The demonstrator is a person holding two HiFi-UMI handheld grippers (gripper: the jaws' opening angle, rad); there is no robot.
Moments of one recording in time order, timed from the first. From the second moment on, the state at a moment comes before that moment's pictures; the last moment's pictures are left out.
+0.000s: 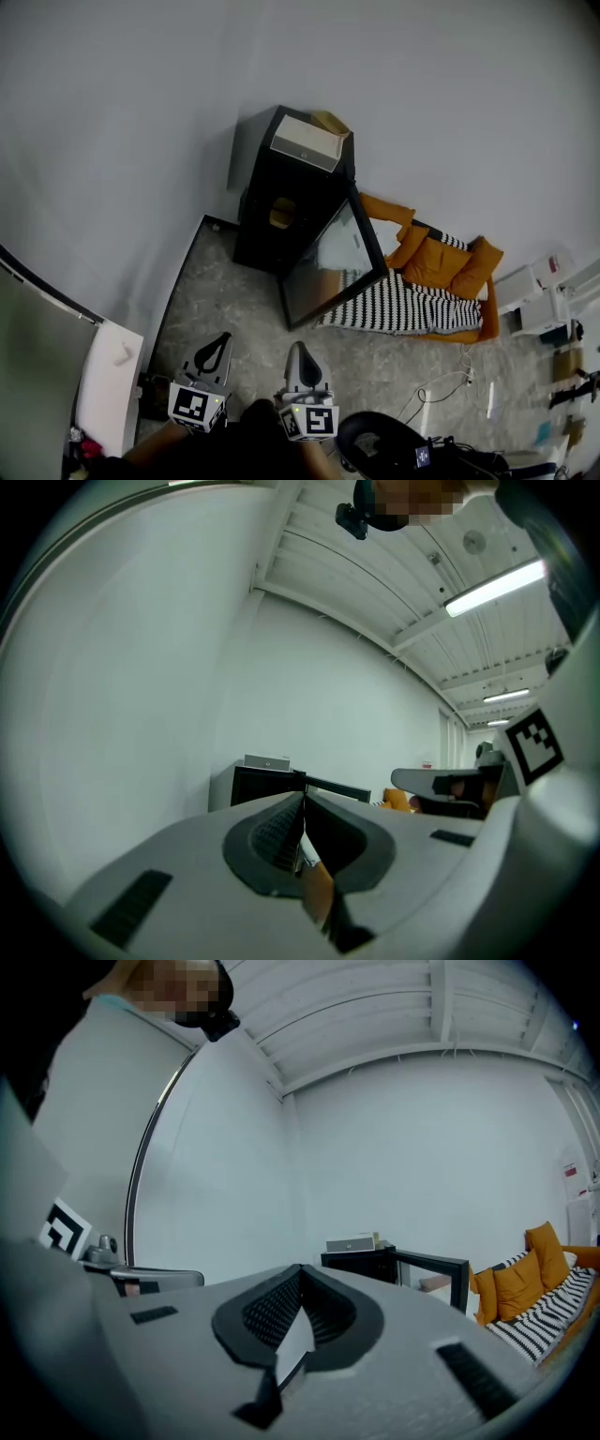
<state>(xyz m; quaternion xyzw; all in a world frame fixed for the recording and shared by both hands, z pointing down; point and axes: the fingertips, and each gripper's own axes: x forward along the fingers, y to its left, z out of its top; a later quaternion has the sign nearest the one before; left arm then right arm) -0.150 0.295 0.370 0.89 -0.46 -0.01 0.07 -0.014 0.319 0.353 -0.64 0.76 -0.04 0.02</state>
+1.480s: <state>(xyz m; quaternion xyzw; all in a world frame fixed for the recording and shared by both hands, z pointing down) 0.002 0.020 0.472 0.86 -0.45 0.02 0.22 0.097 0.024 0.408 -0.60 0.80 -0.06 0.01</state>
